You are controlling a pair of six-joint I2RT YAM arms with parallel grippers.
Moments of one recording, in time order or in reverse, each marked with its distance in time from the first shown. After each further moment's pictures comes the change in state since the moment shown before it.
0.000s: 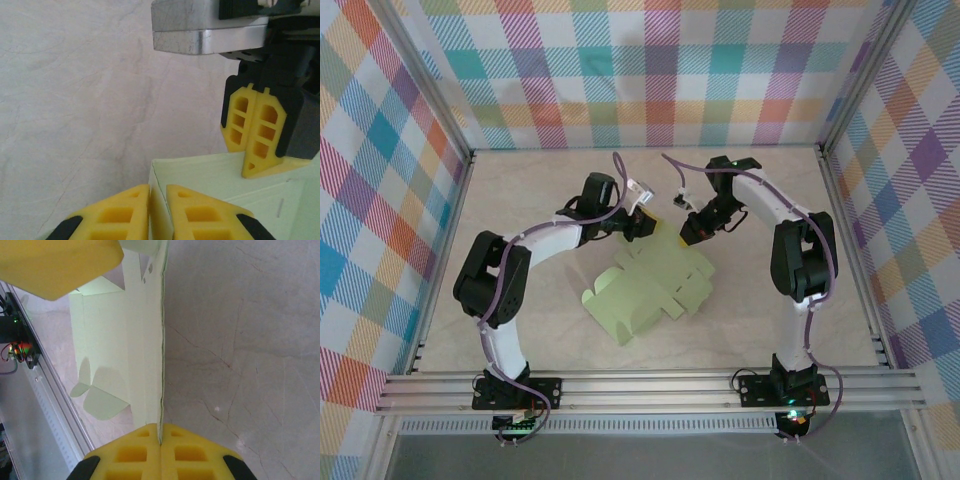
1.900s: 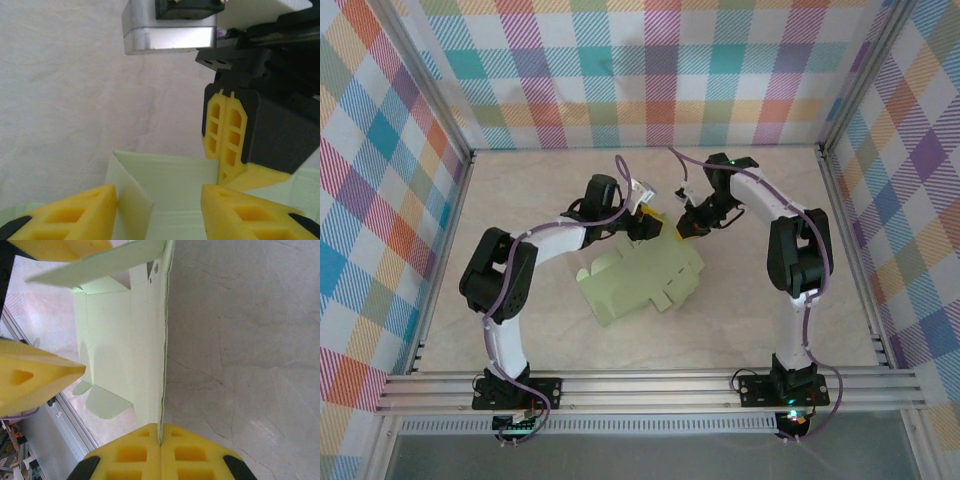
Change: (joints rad) left arm 0.005 0.055 0.005 0.104 0.042 -0.042; right arm -0.005 0.047 0.033 0.074 -0.023 0.233
